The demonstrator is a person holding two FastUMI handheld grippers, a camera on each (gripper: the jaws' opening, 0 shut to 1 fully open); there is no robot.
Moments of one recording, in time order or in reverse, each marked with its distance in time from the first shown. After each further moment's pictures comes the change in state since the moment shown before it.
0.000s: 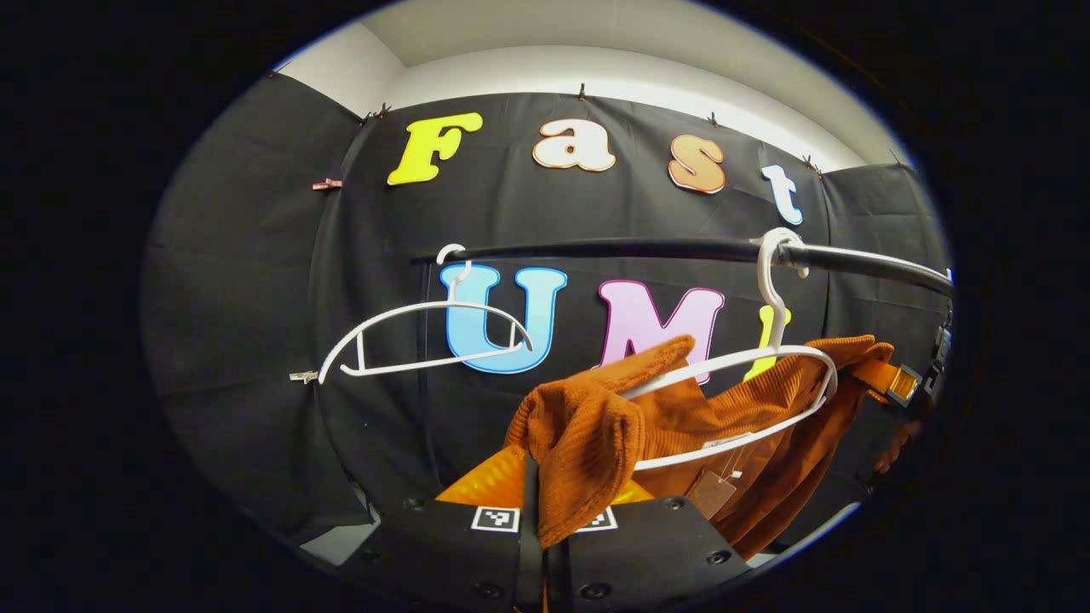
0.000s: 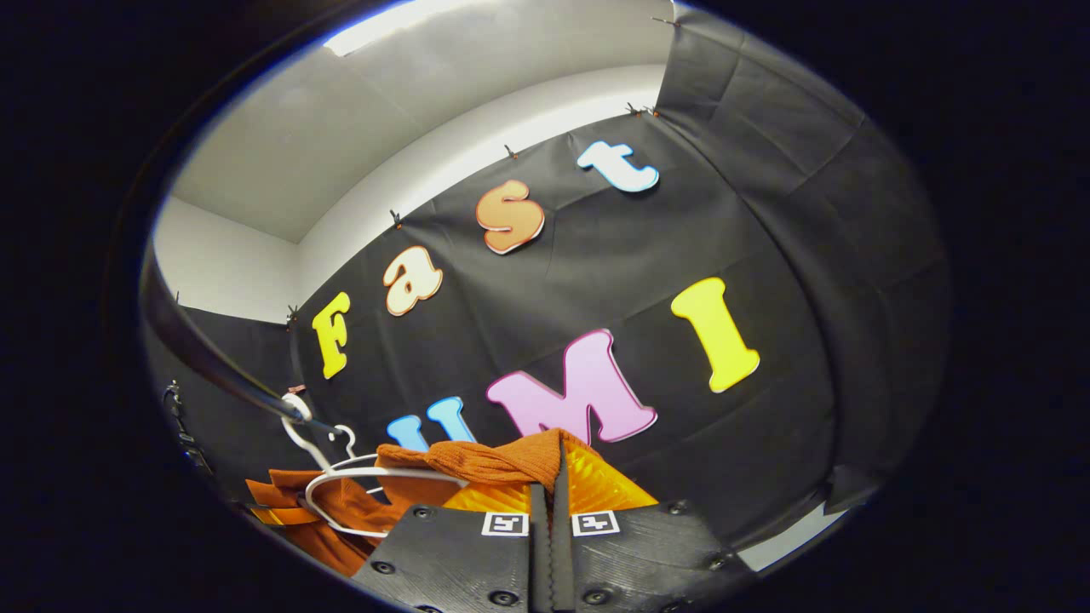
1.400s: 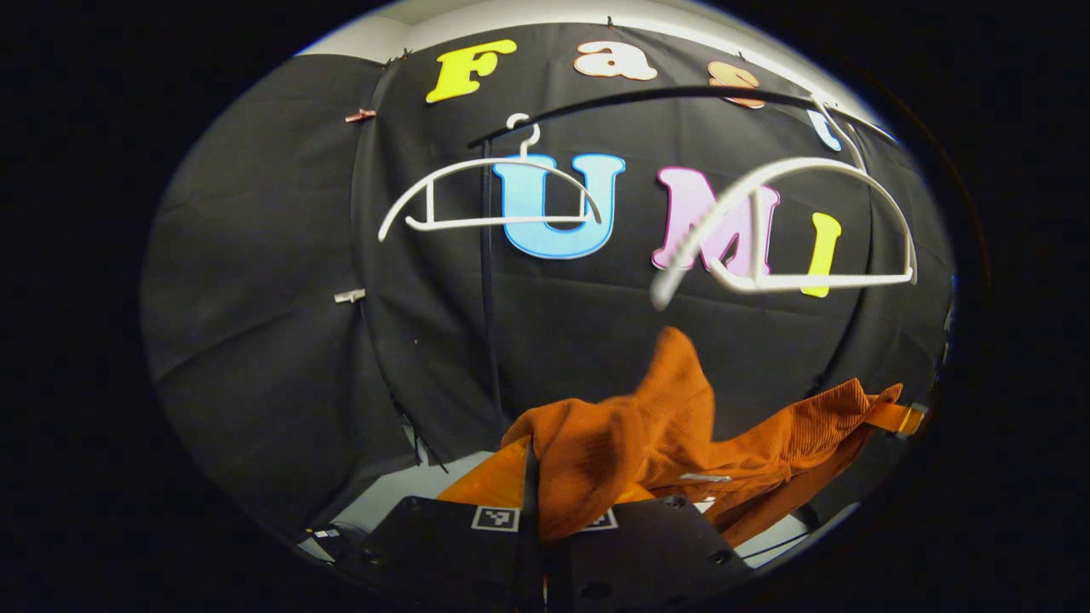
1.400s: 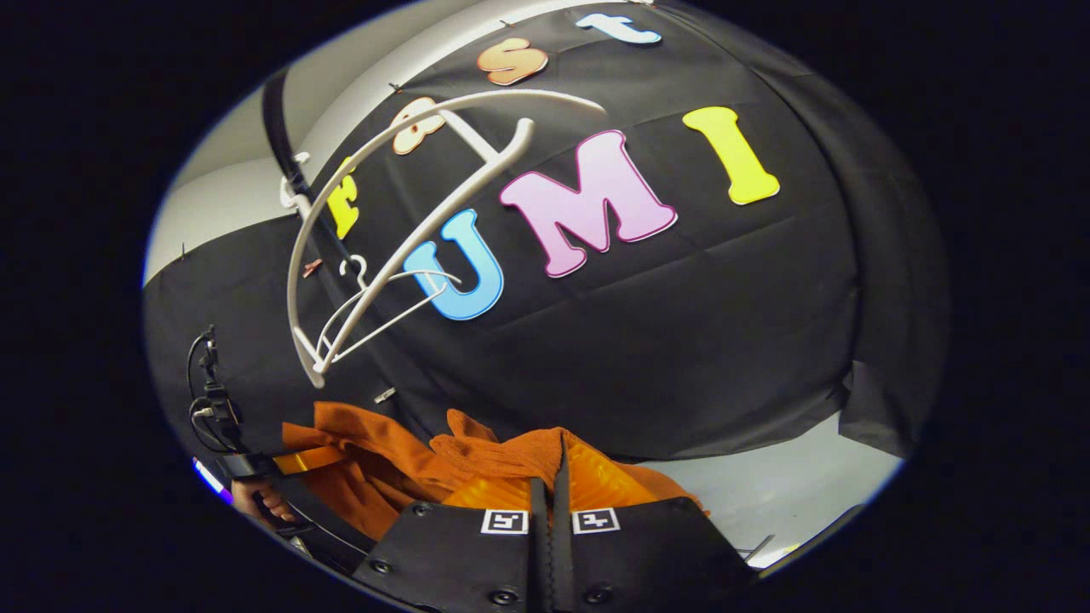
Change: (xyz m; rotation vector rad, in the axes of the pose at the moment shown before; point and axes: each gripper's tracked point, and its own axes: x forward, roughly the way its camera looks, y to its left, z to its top) left arm -0.028 0.077 -0.179 0.024 0.339 0.116; right arm -0.127 0.034 -0.235 0.054 0.605 0.126
